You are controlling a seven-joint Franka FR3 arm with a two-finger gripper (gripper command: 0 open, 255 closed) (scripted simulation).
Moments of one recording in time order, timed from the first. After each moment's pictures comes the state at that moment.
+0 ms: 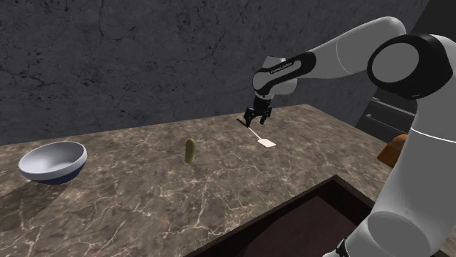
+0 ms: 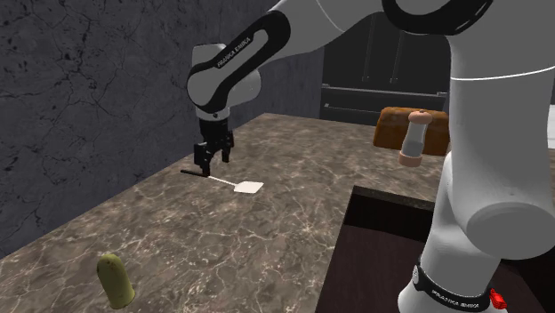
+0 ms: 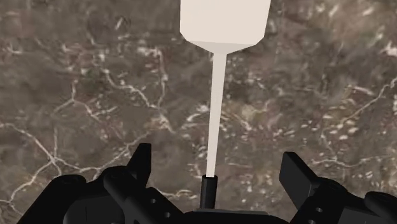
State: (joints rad) arm -0.13 0.23 -0.11 -1.96 0.04 2.25 -0.12
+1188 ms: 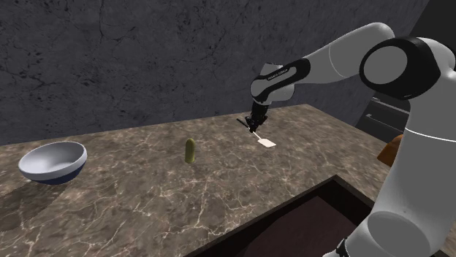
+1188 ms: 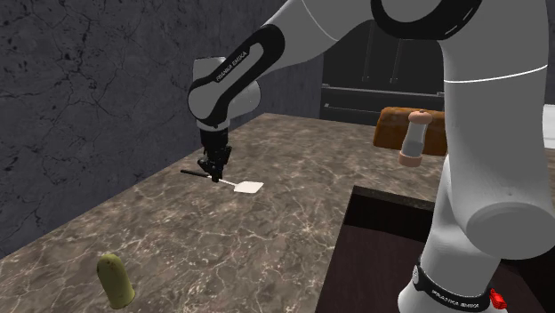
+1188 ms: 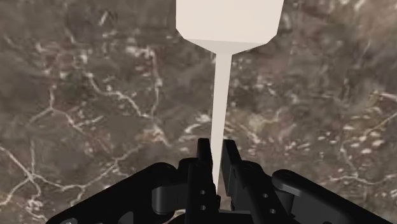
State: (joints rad) arm -0.14 0.27 -0.11 -1.98 0.05 2.31 -0.13
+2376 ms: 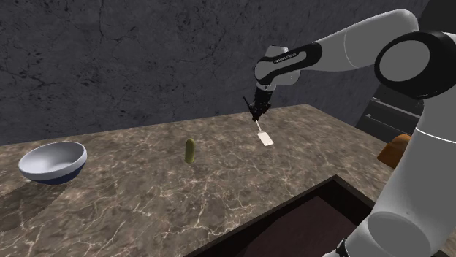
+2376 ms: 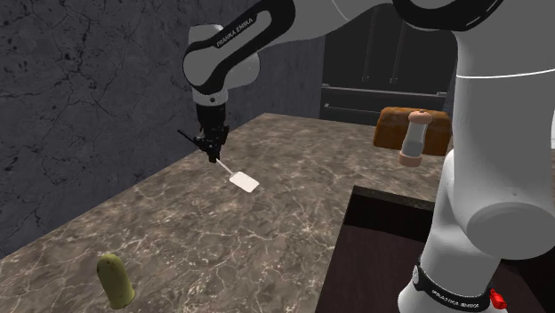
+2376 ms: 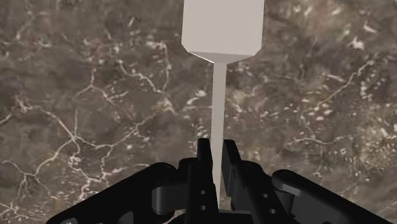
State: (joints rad) arm -0.13 0.19 -0.11 -1.91 0.03 2.16 -0.11
